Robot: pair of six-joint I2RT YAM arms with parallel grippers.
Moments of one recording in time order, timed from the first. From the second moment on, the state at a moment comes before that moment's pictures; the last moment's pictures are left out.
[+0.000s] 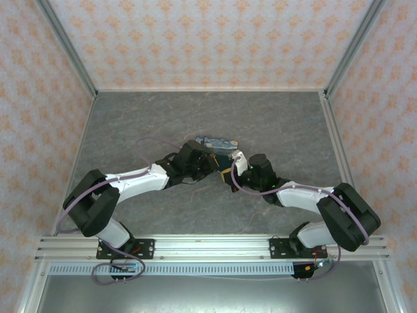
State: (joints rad) left arm -0.70 1.55 0.86 -0.04 0.14 -1.23; right arm 0.62 1.36 0.44 0.38 -0.38 0.15
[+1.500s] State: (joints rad) left arm -0.70 1.55 0.86 -0.04 0.14 -1.24; right arm 0.62 1.42 0.49 0.41 -0.35 0.15
